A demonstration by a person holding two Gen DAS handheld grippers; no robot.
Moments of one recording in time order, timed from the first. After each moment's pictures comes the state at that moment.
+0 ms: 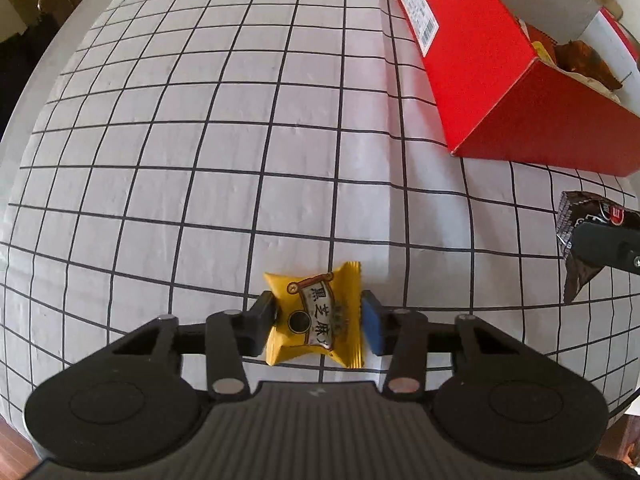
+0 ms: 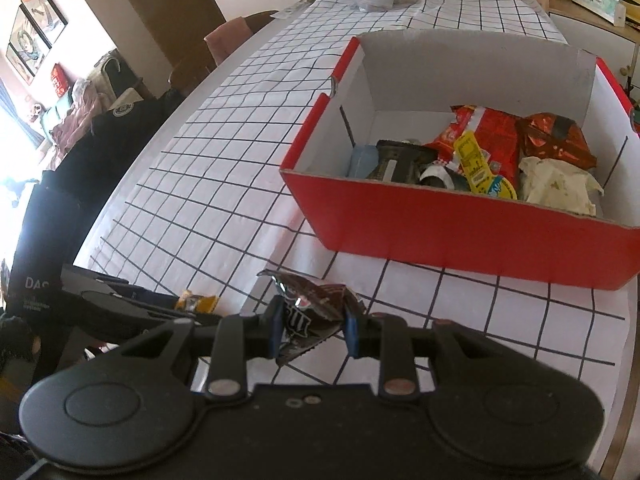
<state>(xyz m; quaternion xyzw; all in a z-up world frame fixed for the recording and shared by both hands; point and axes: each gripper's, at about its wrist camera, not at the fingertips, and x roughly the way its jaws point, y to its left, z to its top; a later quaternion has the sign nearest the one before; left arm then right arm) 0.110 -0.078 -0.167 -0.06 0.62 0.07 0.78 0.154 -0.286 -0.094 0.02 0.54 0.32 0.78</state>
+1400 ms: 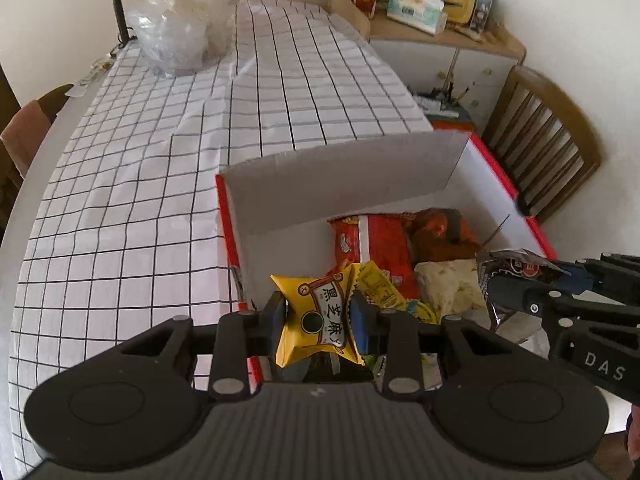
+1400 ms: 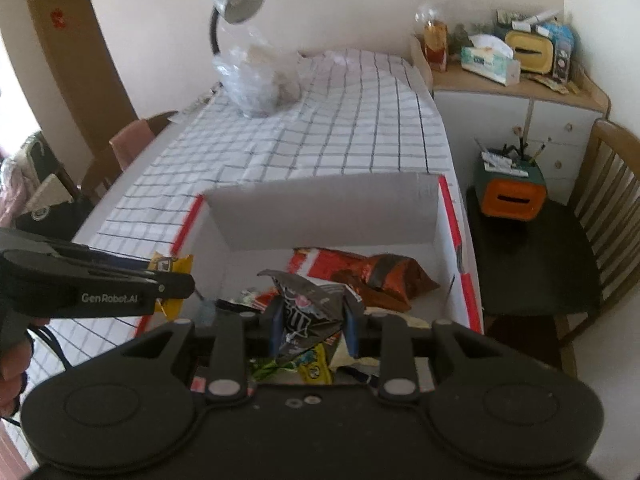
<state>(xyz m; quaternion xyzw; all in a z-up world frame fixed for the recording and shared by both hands) 0.257 -0.189 -0.056 0.01 0.50 -0.02 0.87 0.247 -0.366 -0.052 0.03 0.46 0.19 0.87</state>
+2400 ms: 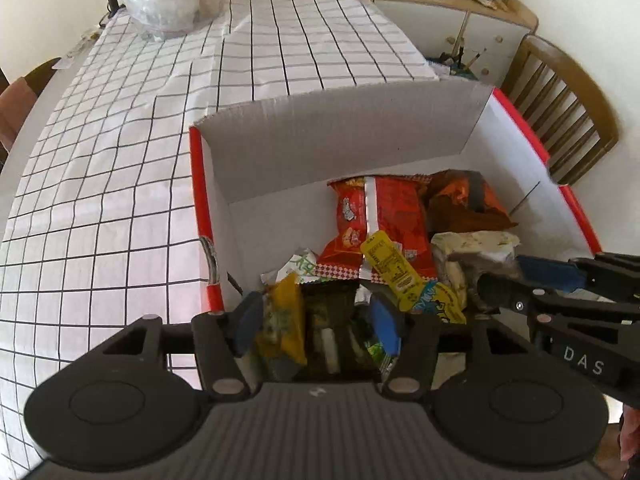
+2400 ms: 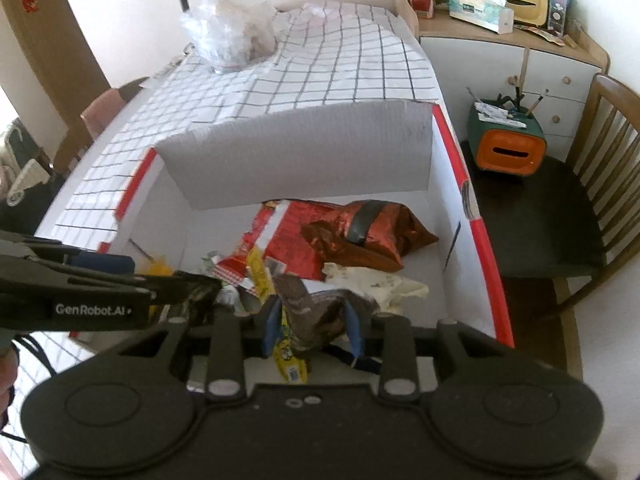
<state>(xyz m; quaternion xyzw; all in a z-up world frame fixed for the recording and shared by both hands) 0.271 -0.194 -0.096 0.01 0.53 -0.02 0.85 0.259 -0.369 -0.098 0.04 0.50 0.18 0.85</state>
